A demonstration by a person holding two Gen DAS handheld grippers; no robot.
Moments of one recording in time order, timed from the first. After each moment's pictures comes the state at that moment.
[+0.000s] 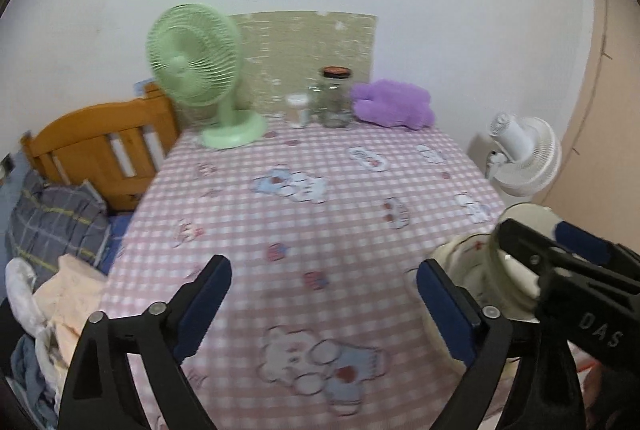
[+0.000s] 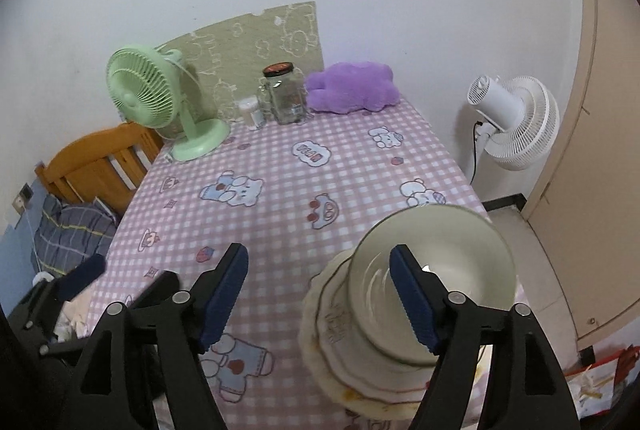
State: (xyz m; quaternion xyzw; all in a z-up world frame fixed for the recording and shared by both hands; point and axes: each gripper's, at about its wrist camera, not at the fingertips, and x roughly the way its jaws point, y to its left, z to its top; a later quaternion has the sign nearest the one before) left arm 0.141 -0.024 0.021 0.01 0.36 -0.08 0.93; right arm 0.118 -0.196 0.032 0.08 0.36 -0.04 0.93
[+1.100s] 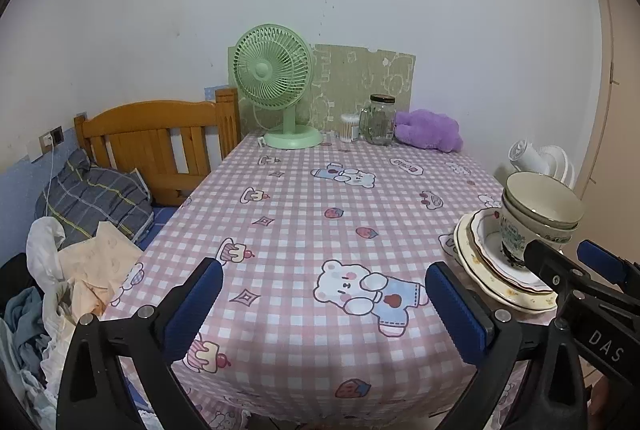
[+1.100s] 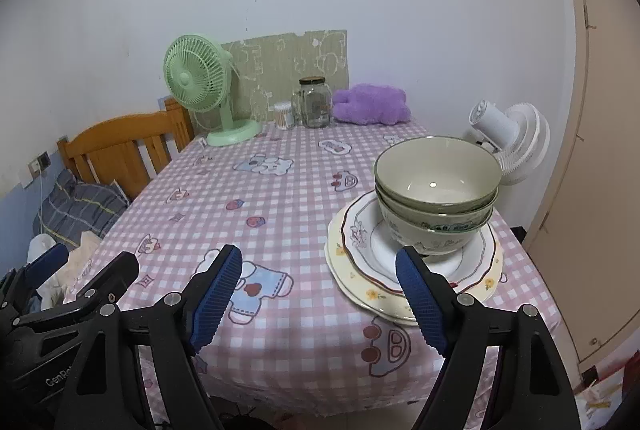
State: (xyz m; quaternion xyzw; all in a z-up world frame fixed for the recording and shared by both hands) left arm 0.014 0.027 -0.015 -0.02 0.27 -0.02 0.96; right arm -0.006 -0.153 -0.011 0.04 0.28 -0.02 0.96
